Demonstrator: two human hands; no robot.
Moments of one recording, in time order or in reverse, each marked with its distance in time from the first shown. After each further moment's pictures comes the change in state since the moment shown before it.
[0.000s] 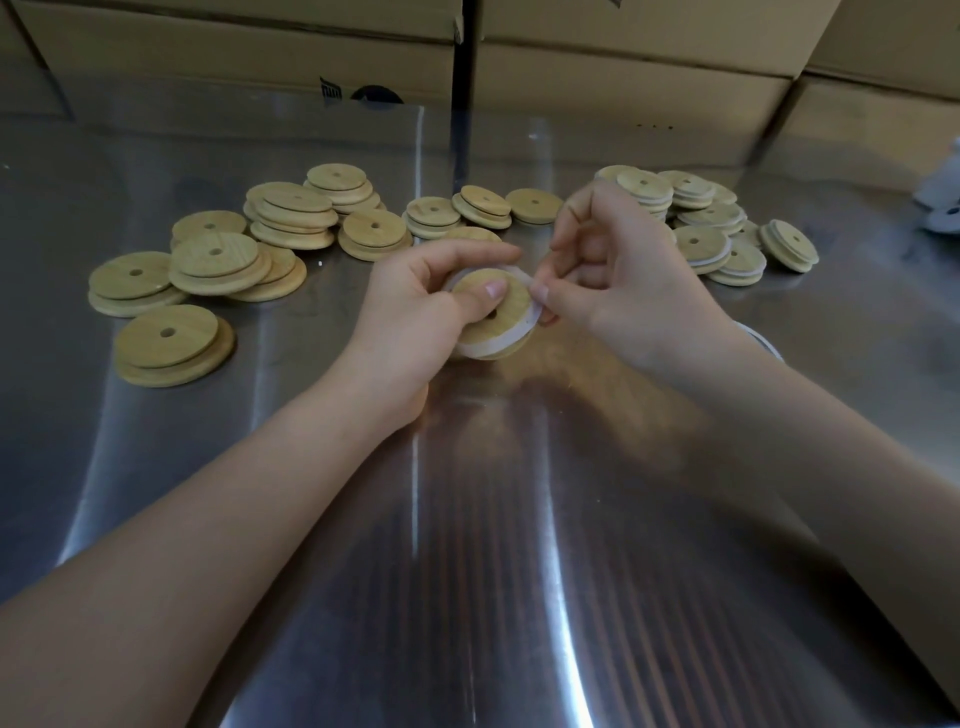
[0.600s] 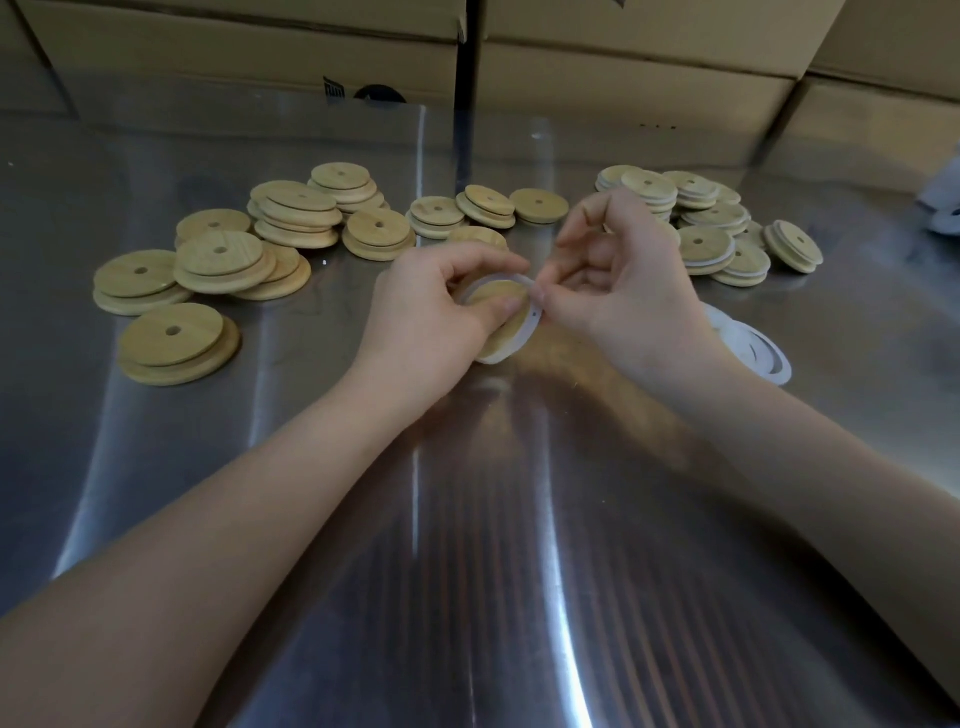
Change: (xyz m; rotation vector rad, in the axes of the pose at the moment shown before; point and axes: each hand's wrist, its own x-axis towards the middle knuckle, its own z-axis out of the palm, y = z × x) left_hand 0.002 -0.001 -0.001 0.387 0.027 0.208; right_hand -0.004 0.005 0.010 0.082 0.124 -0.004
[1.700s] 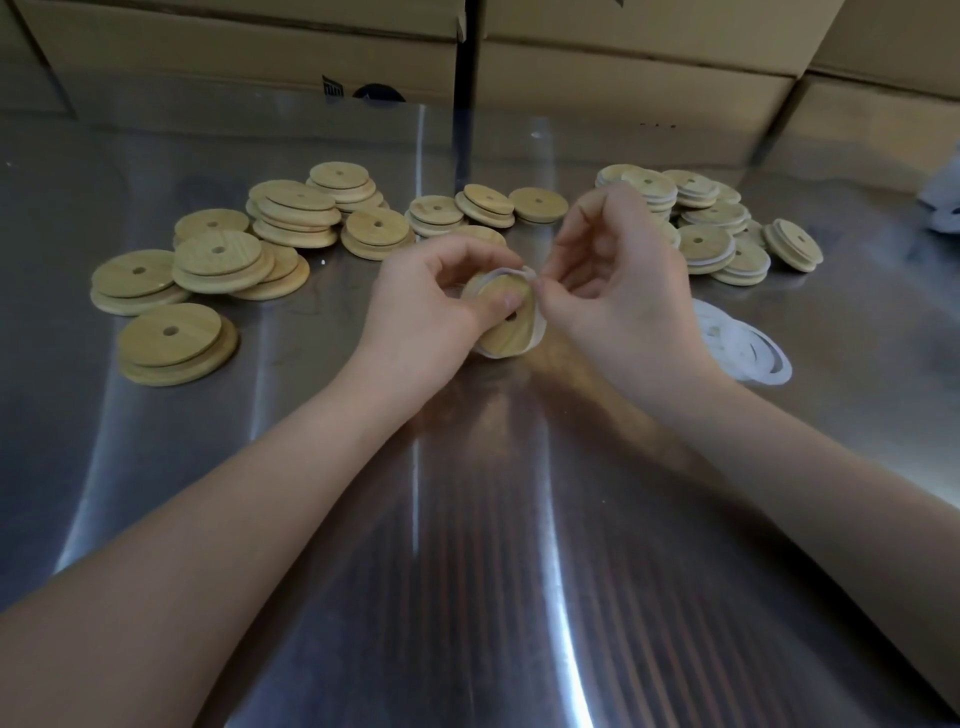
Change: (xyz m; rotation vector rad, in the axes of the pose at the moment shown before) left_hand 0.001 -0.002 0.002 -0.203 0.003 -0.038; right_hand -0.004 0.003 0.008 -0.208 0.152 -0.107
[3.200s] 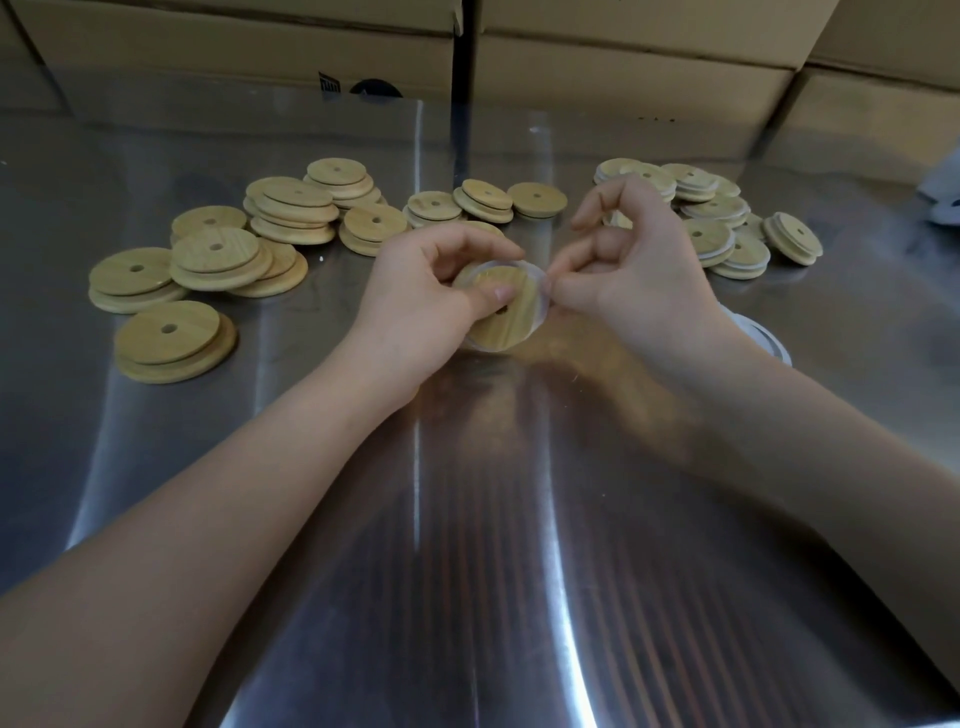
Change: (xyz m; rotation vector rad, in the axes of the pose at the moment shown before) left_hand 0.004 0.002 -0.004 -0.019 -0.056 -0.039; right_hand 0.010 0.006 -0.011 0.254 -0.123 0.232
